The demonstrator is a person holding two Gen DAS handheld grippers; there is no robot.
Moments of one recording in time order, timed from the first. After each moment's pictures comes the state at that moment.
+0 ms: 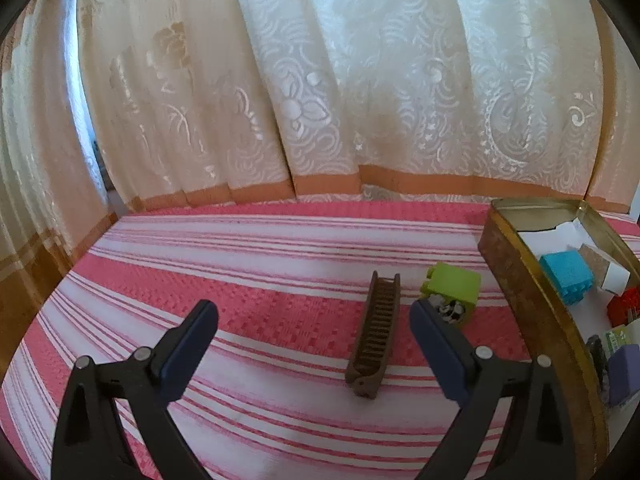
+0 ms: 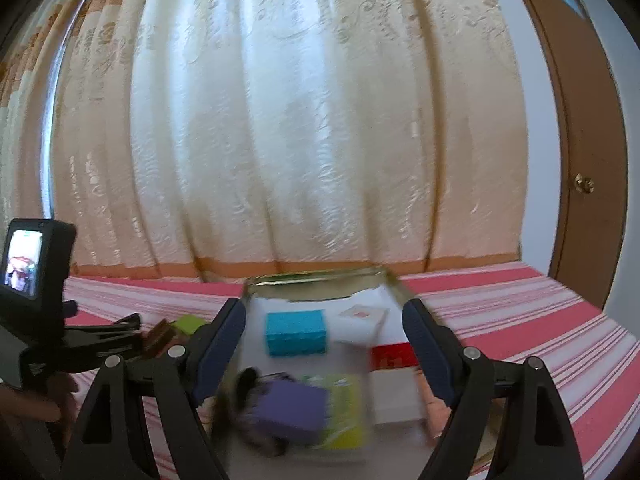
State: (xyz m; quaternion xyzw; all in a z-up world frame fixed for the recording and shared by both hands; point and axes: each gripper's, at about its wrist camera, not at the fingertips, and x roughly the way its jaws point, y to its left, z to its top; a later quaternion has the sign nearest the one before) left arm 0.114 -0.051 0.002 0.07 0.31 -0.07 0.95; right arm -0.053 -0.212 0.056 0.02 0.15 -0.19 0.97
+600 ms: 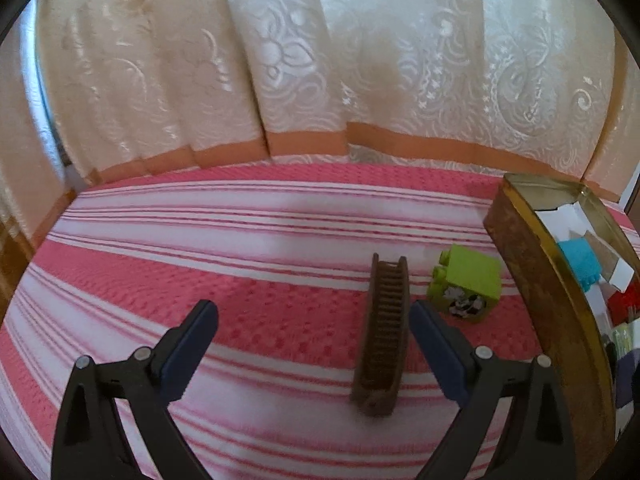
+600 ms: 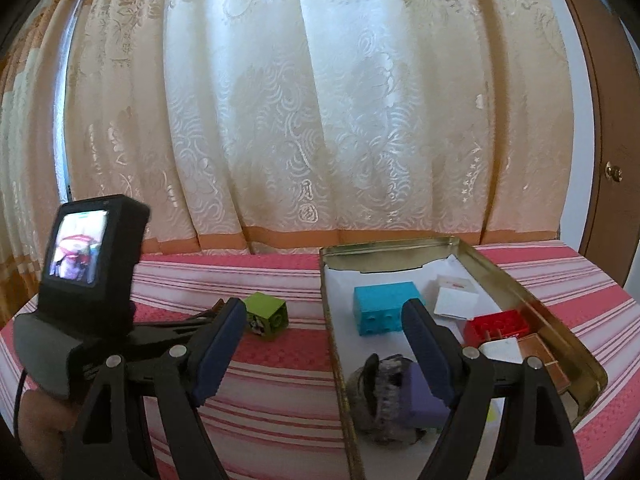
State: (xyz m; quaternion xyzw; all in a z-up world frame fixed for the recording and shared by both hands) left arm 0.164 -0.050 -0.017 0.06 0.39 -0.13 0.91; right arm -0.002 -0.151 0.045 0.03 0.20 -0.17 0.96
